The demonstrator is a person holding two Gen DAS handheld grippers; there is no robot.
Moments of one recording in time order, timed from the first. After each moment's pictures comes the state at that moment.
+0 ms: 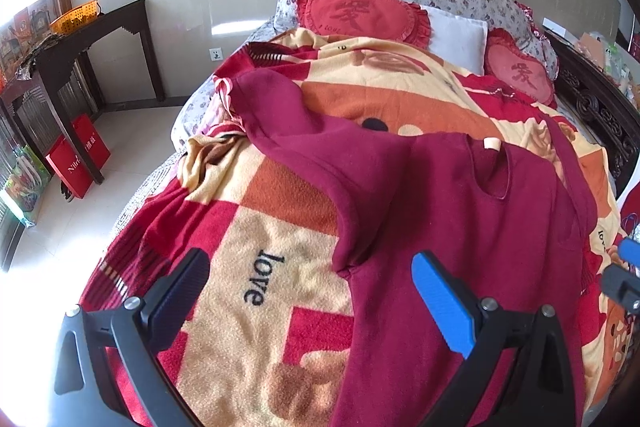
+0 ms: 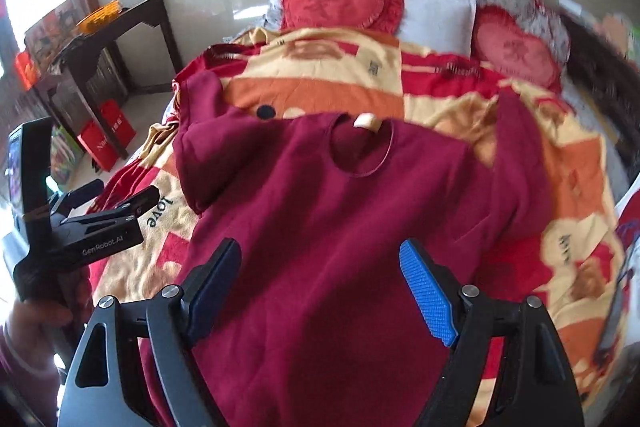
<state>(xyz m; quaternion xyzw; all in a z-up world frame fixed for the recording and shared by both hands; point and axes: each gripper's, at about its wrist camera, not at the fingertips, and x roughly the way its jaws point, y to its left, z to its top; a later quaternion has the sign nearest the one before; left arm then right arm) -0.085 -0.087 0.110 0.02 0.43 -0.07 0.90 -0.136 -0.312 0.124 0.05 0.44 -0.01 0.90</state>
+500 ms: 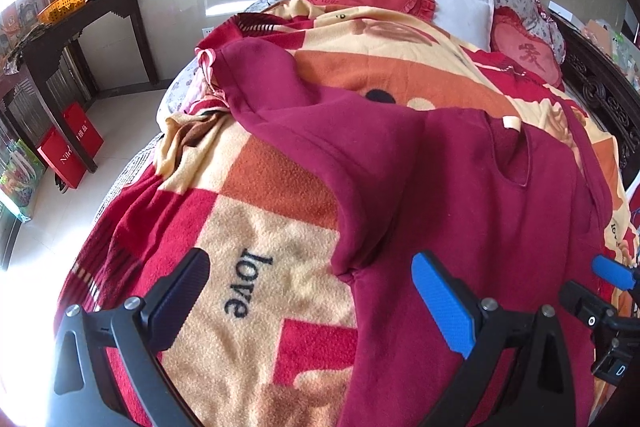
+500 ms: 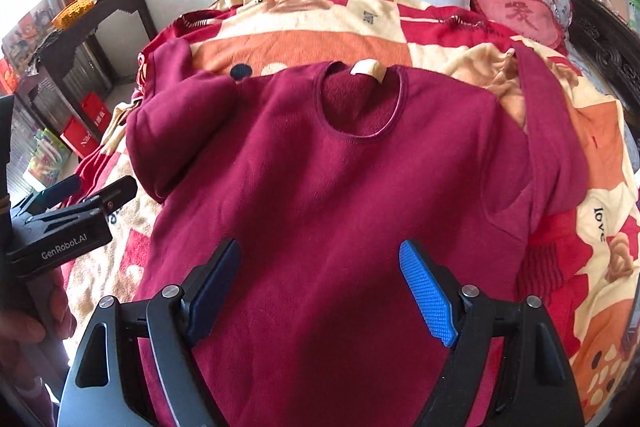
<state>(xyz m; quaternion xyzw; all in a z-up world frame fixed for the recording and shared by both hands) -0.053 -0.093 0.077 0.03 0.46 -0.07 0.88 -0.102 -0.308 0.058 0.06 0.48 -0.03 0.88</state>
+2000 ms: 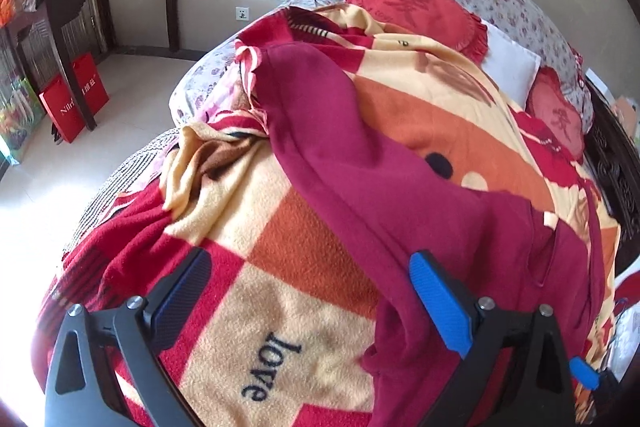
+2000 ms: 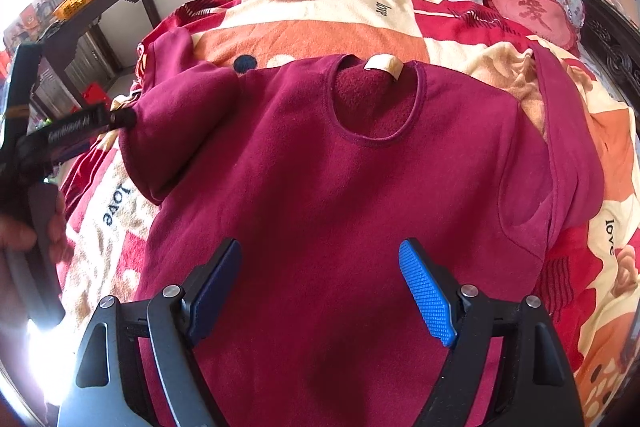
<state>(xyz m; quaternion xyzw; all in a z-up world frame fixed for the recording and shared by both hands) 0.019 -0.051 0.075 -0.08 0.47 -0.03 0.88 -0.083 -0.302 0.052 0.05 0.49 -0.02 0.87</state>
